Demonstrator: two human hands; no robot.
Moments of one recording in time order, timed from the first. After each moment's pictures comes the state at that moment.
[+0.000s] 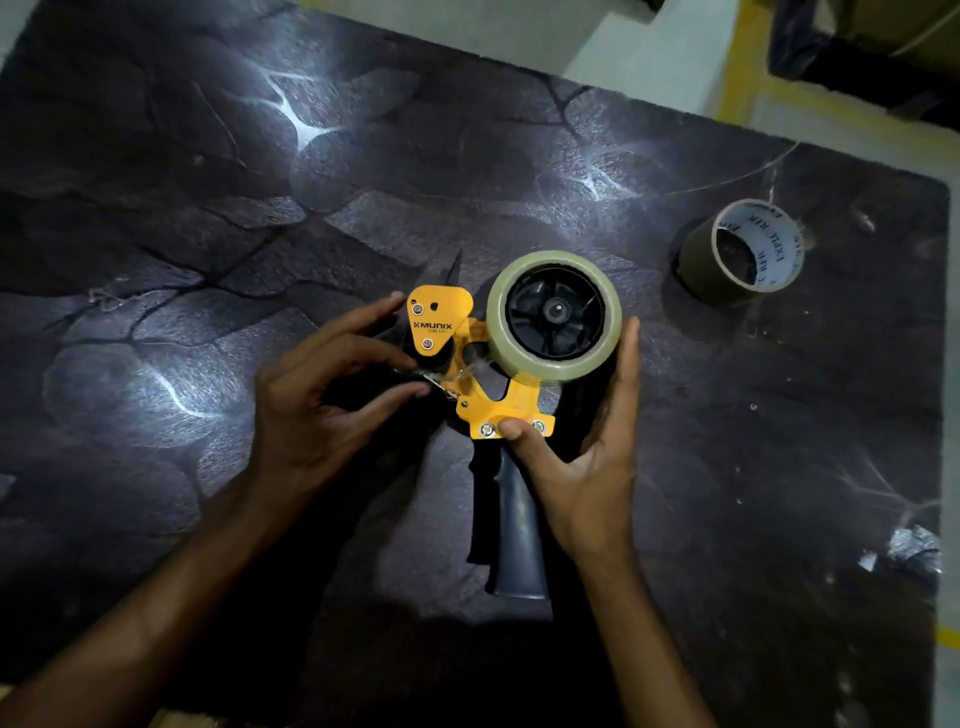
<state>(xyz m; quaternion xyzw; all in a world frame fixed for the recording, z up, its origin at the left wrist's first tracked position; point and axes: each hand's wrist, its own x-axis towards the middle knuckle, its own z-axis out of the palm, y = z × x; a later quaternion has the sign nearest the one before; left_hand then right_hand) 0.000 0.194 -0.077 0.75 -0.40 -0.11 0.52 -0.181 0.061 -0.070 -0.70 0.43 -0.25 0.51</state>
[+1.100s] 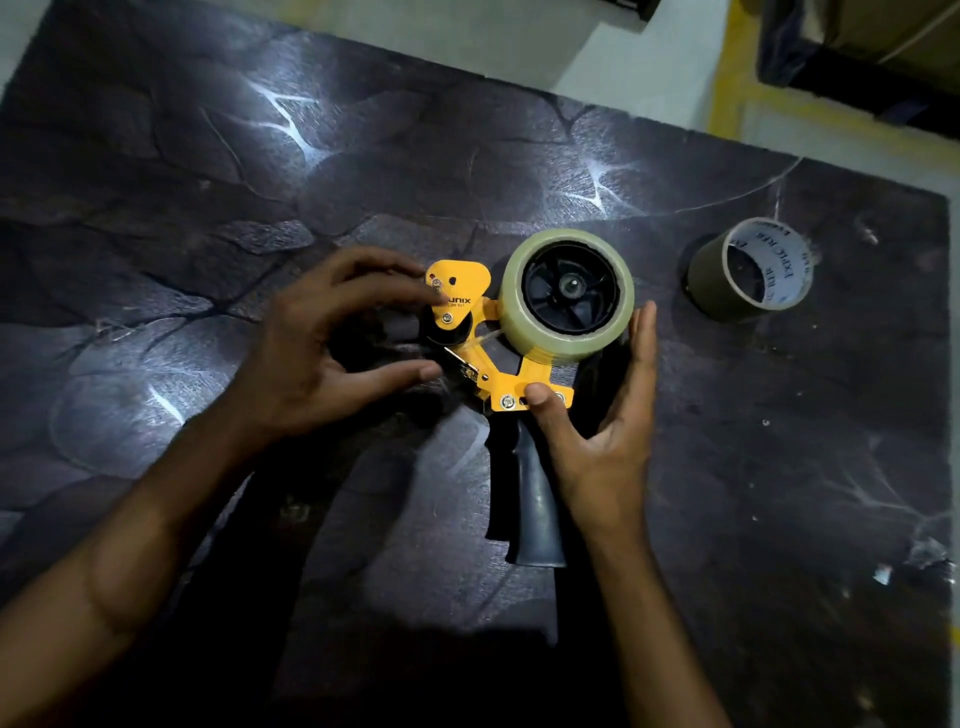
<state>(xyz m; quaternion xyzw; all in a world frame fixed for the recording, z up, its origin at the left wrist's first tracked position) 0.072 0.166 -0.057 0.70 -0.53 -0.19 0.44 -0.151 0.048 -0.066 -0.67 0.48 -0.27 0.50</state>
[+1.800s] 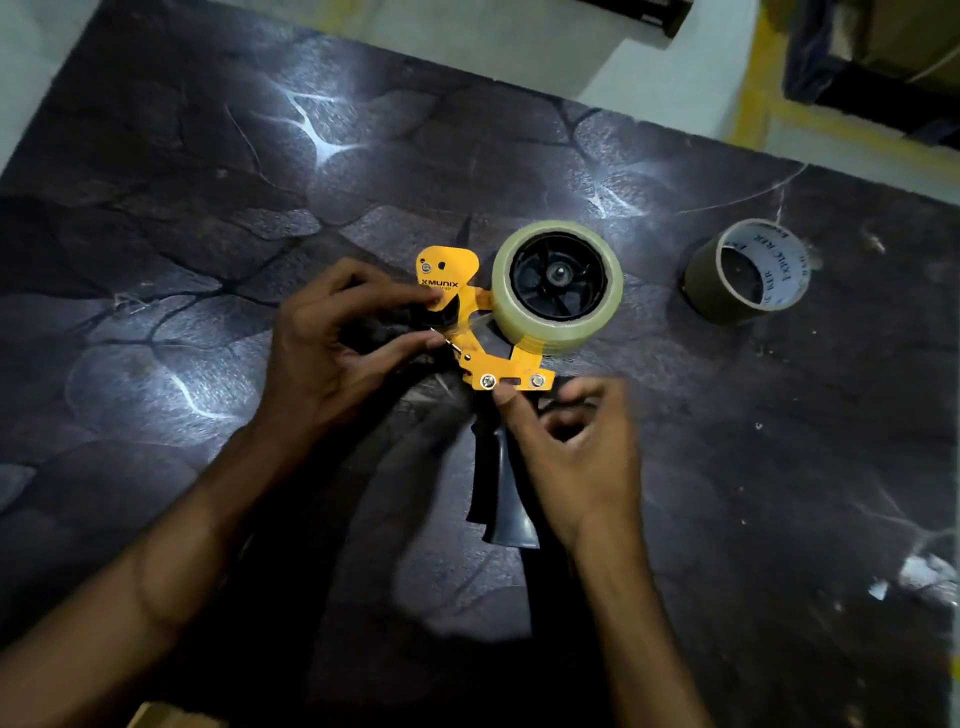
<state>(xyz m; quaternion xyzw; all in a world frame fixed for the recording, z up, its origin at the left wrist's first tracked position) 0.029 0.162 -0.066 0.77 -0.42 -0.10 0.47 -0.161 0.059 -0.043 -0.62 0.57 -0.12 0.53</state>
